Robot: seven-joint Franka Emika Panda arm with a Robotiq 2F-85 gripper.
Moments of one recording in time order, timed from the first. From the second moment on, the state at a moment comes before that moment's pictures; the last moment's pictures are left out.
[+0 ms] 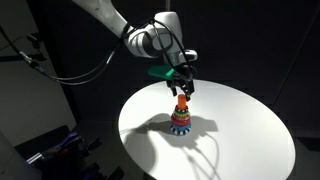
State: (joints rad) arm -0.11 0.30 -0.16 -2.03 -0.16 2.49 -0.02
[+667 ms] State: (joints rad) arm -0.11 0.31 -0.16 -2.03 -0.16 2.49 -0.02
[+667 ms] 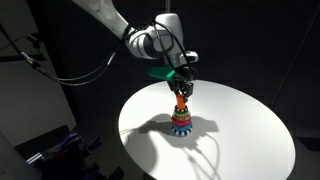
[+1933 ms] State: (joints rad) arm -0.11 0.13 -0.11 -2.21 -0.09 2.48 -0.12
